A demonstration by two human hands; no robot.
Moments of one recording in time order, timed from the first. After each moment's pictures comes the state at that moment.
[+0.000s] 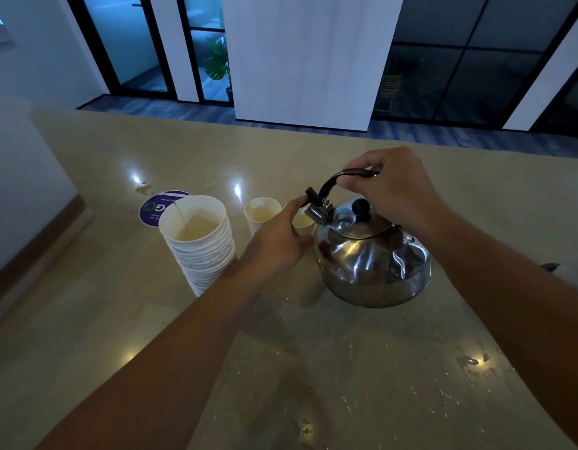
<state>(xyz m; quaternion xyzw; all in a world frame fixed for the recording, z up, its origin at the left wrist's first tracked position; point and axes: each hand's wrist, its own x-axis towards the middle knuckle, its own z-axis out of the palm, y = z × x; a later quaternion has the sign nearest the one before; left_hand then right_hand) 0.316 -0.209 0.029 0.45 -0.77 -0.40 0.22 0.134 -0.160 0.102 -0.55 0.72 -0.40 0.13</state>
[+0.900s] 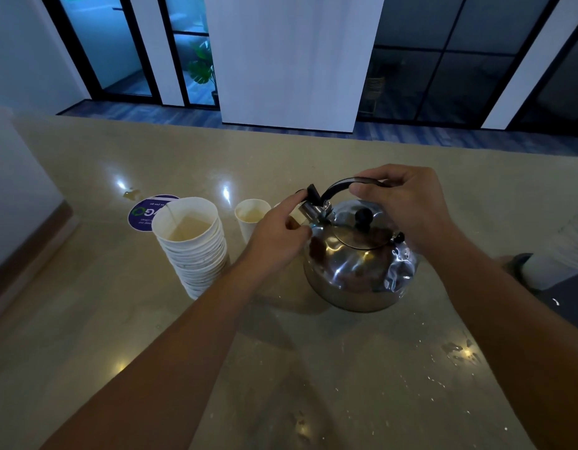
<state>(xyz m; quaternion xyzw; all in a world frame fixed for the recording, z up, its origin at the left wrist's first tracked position) 0.312 -0.200 0.033 0.40 -0.73 -0.46 0.30 0.129 -0.120 0.097 -0.44 0.67 -0.55 0.23</state>
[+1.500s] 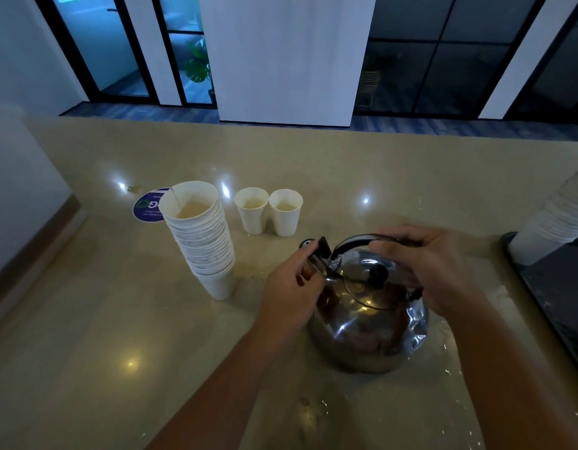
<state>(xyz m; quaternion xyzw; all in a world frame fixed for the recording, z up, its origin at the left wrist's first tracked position) 0.329 -0.091 -0.005 0.42 -0.69 -0.49 0.33 0.139 -0.022 0.049 -0.34 0.65 -0.58 0.35</state>
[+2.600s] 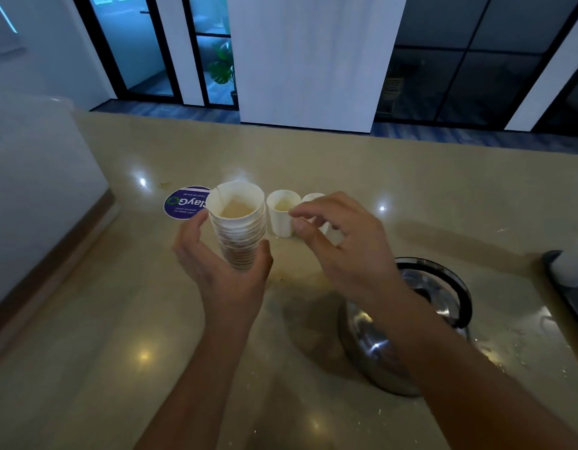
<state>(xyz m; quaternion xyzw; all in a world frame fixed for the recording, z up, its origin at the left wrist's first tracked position) 0.420 -0.143 -0.008 0.48 -0.60 -0.17 0.62 0.263 -0.089 0.067 -0.64 0.59 -0.48 0.07</state>
